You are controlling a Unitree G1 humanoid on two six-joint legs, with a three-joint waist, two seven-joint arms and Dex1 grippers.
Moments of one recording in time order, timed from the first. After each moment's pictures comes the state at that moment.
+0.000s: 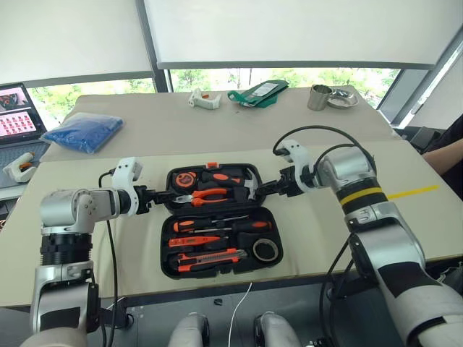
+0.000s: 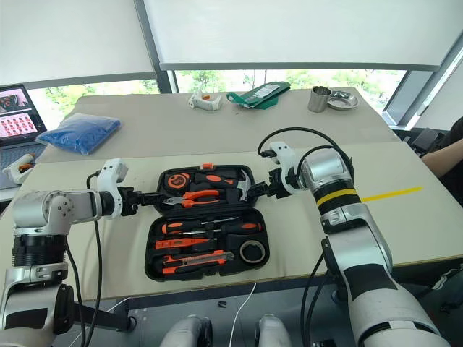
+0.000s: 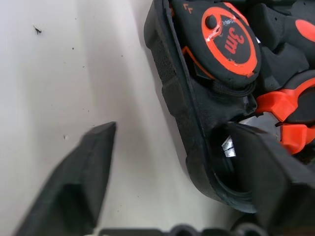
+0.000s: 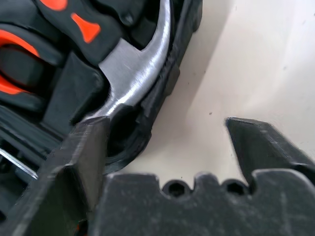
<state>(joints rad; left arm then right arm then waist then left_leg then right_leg) -0.66 0.61 0.21 0.17 -0.52 1.29 -0.48 -1.13 -0.40 0.21 0.72 0.15 1.08 0.82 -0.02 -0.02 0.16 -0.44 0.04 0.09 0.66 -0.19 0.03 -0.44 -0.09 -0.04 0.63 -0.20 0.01</state>
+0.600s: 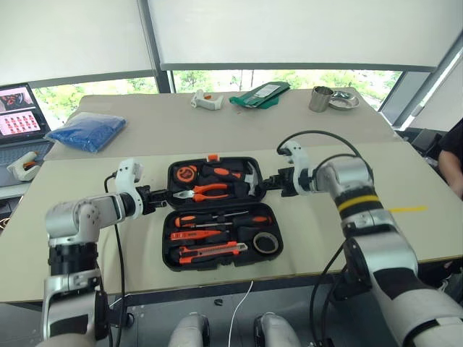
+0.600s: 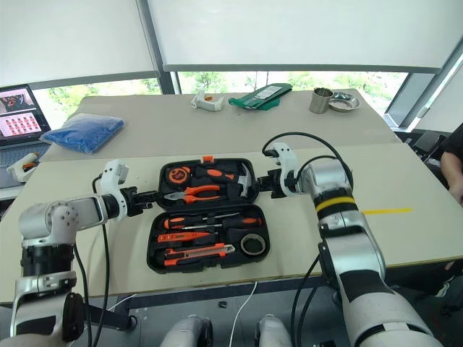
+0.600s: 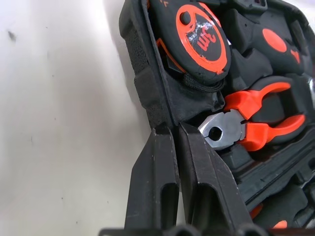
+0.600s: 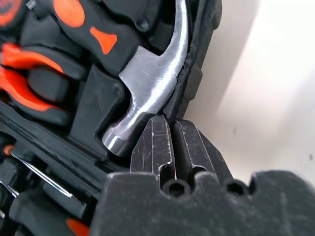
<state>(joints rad) -0.52 0.51 0.32 0.11 -0.55 0.99 -0.55 -0.98 -0.37 0.04 0.63 0.22 0.82 0.82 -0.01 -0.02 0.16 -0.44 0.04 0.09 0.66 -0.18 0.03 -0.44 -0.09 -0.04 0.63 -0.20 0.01</state>
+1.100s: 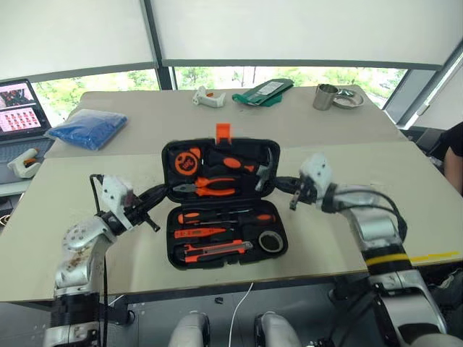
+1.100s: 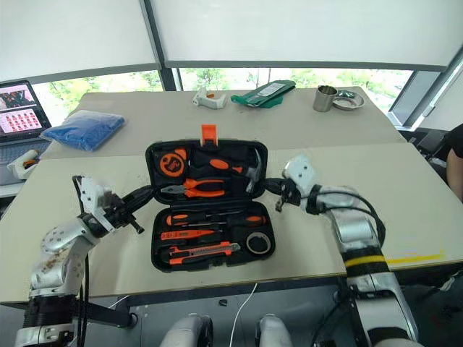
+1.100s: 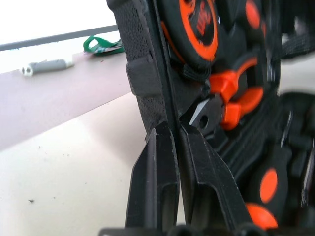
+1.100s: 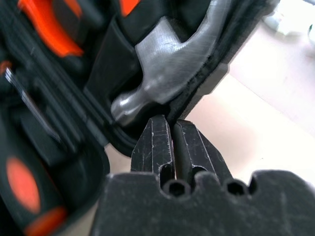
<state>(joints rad) -0.19 0.51 0.24 0.08 -0.32 -0.09 -0.97 -0.56 -0.54 0.08 0.32 0.05 -0.18 0.91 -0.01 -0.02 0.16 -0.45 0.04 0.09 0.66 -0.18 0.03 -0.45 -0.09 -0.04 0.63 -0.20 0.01</state>
